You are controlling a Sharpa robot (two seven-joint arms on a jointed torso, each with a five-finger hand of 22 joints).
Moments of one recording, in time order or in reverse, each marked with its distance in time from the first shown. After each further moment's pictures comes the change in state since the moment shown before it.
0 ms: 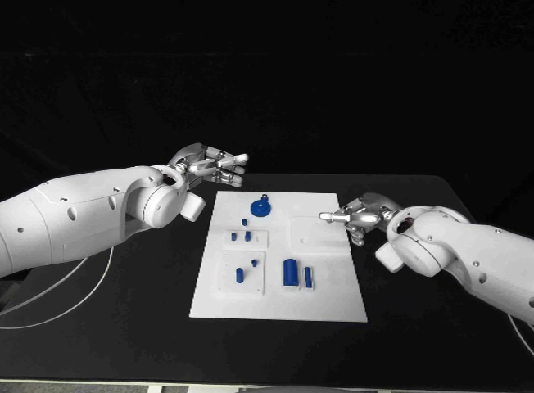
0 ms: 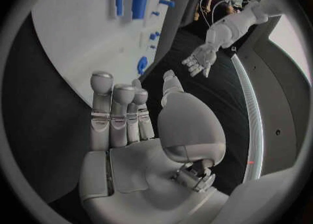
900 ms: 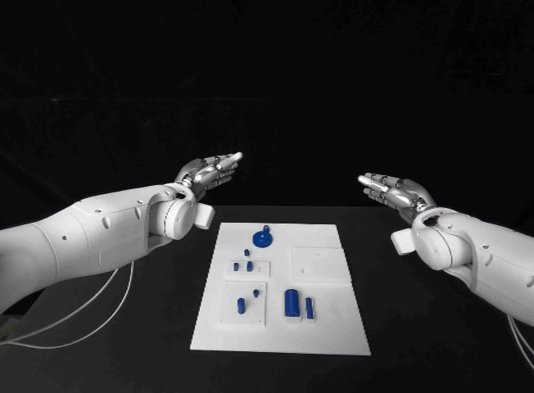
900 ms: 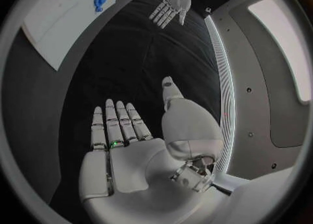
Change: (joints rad) left arm -0.020 0.111 0.014 -0.193 0.159 -0.054 0.090; left_hand -0.271 0.000 0.104 -0.061 -0.060 -0.606 -0.083 -0.047 -0.042 -0.608 -0.061 -0.043 -0.036 -0.790 -0.046 -0.043 -0.067 0.023 -0.736 0.025 -0.060 -0.194; right arm 0.075 0.104 0.001 -0.361 0.354 -0.030 0.461; right_hand -0.214 0.086 0.132 -0.126 -0.119 -0.667 -0.023 -0.038 -0.069 -0.765 0.072 -0.885 -1.083 -0.853 0.130 -0.876 -0.915 -0.011 -1.105 0.184 -0.465 -1.282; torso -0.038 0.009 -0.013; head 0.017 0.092
